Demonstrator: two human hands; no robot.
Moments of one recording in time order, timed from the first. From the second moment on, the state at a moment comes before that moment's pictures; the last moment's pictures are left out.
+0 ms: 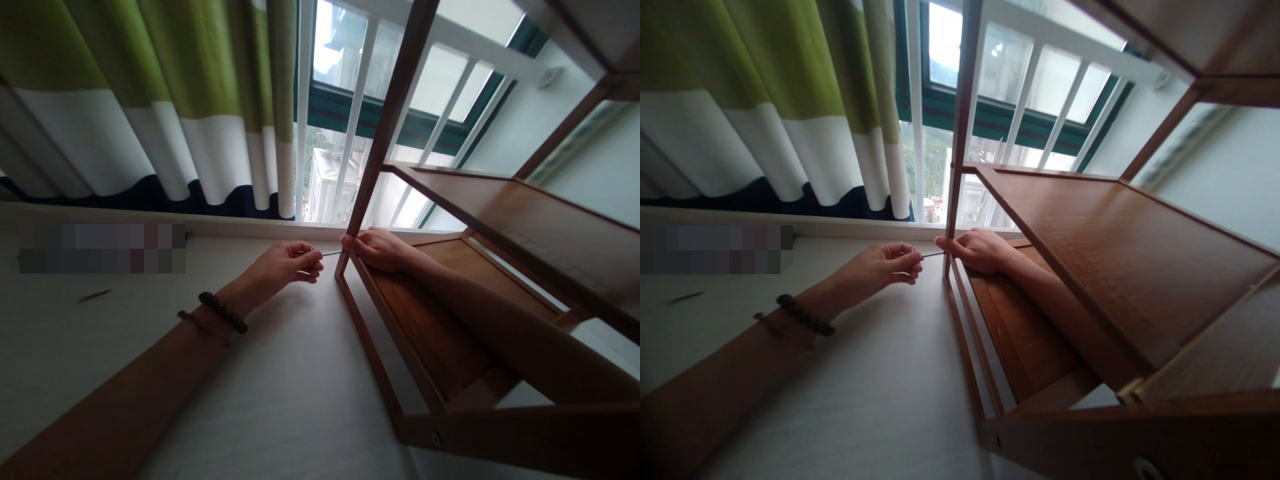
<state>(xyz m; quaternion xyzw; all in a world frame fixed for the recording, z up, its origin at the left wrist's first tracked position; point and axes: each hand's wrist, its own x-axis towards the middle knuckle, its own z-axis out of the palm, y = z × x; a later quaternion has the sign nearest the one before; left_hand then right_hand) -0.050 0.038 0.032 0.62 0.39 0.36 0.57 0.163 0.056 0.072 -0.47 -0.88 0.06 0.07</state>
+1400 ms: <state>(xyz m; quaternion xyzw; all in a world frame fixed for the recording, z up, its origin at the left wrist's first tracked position) -0.039 0.033 0.021 0.54 0.33 0.43 0.65 0.164 0.058 0.072 -0.46 -0.88 0.05 0.07</state>
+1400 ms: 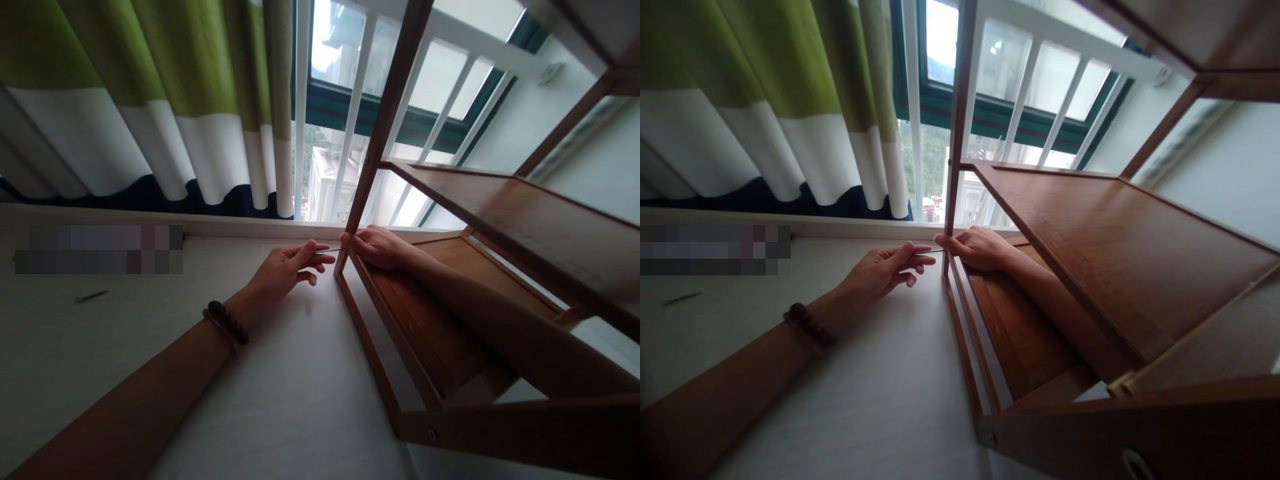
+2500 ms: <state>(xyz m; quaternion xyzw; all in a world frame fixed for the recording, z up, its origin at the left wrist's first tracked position) -0.032 0.035 0.017 0.51 0.35 0.56 0.55 0.164 0.061 0.072 -0.47 -0.88 0.04 0.03</state>
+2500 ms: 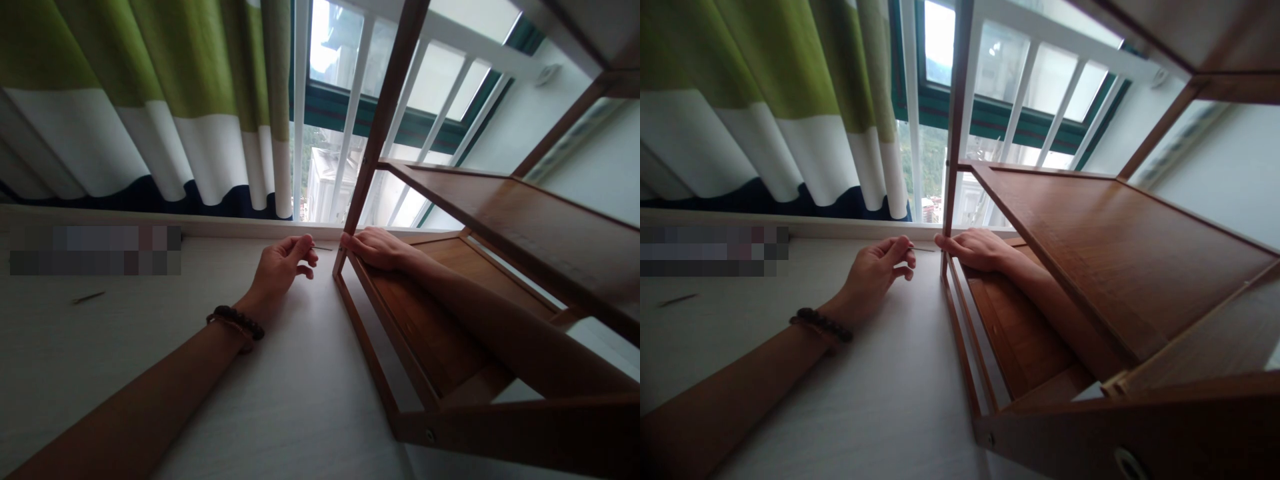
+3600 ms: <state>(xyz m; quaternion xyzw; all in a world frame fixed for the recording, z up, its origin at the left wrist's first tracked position) -0.031 0.033 0.013 0.52 0.34 0.54 0.57 0.179 0.061 0.073 -0.43 -0.88 0.10 0.14</state>
